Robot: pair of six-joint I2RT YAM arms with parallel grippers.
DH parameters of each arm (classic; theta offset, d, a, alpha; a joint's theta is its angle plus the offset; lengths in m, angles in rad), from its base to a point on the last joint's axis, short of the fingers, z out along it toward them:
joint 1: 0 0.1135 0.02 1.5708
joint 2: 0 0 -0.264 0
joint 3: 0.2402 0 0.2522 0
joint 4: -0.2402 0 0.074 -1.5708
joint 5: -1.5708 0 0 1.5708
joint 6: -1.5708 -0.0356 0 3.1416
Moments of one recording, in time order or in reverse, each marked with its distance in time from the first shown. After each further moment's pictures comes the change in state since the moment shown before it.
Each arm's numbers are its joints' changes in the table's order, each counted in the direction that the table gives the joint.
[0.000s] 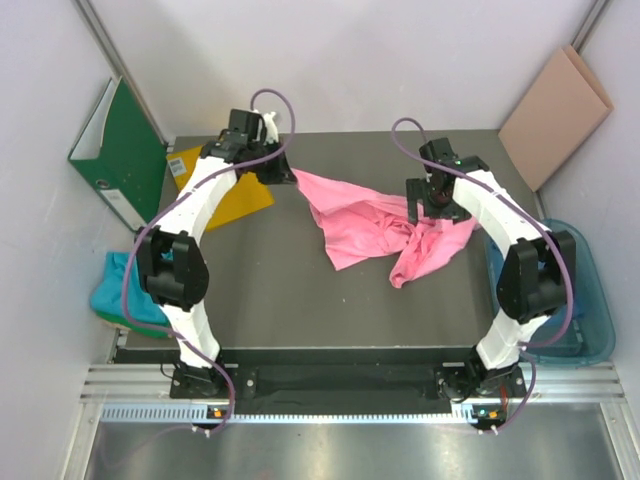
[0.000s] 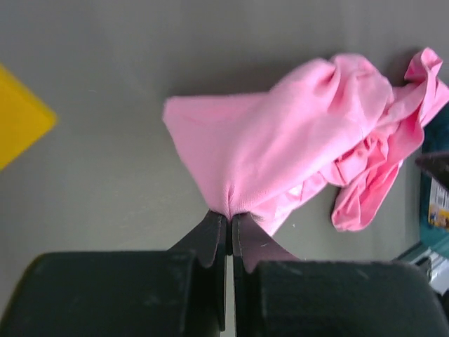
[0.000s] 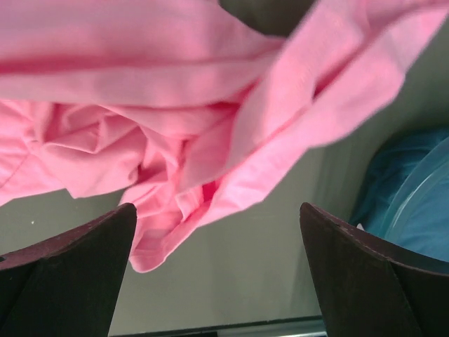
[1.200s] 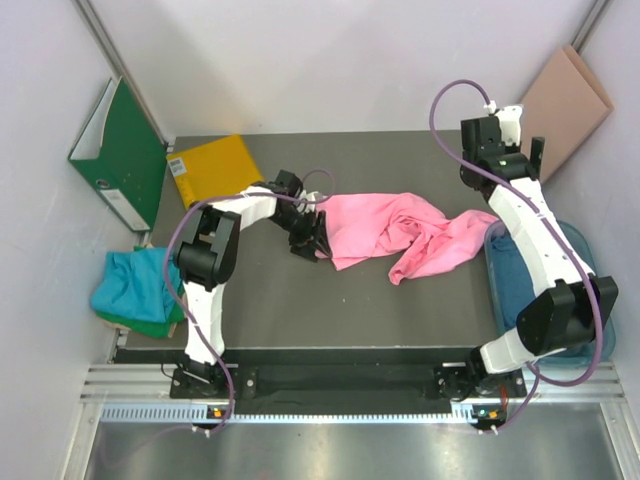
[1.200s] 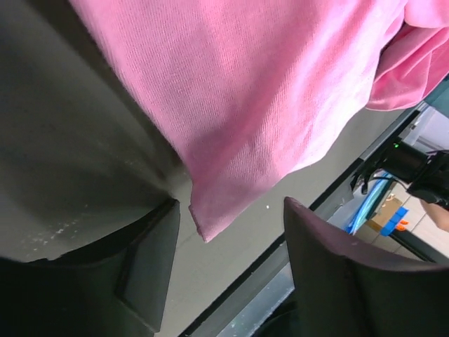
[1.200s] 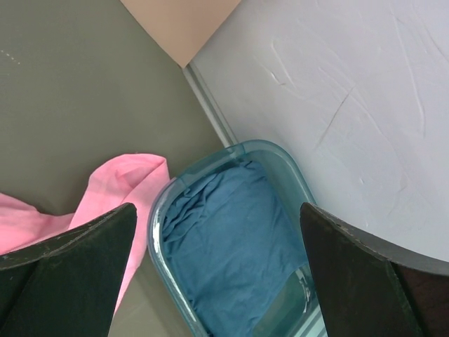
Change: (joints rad) left arm -0.118 -0.242 -0.282 -0.004 -0.327 -0.040; right arm -0.090 0.214 0.042 0.155 -0.694 0.125
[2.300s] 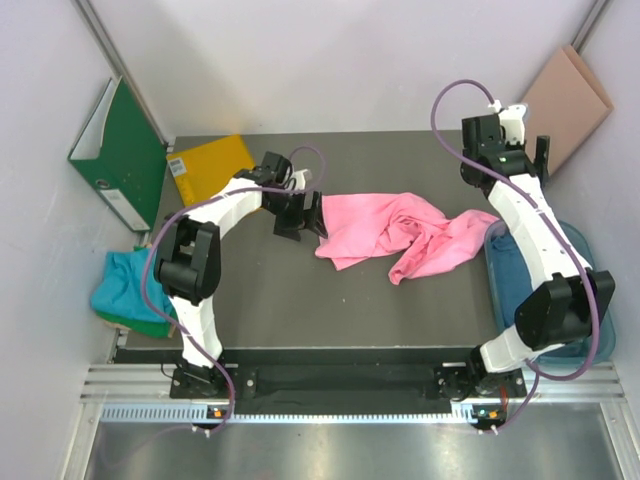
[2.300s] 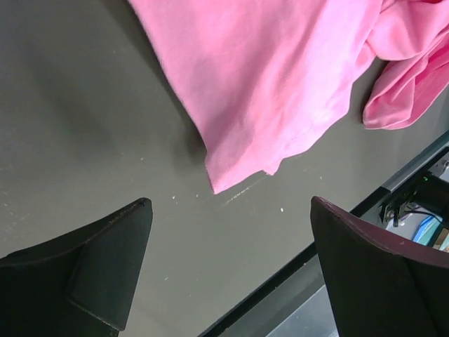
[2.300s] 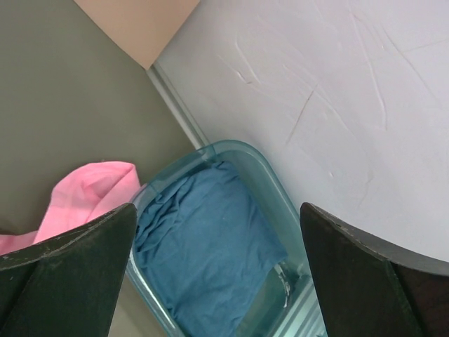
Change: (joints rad) left arm 0.026 0.165 0.027 -0.018 0.175 -0.031; right arm -0.015 -0.031 0.013 -0.012 -0.098 0.011
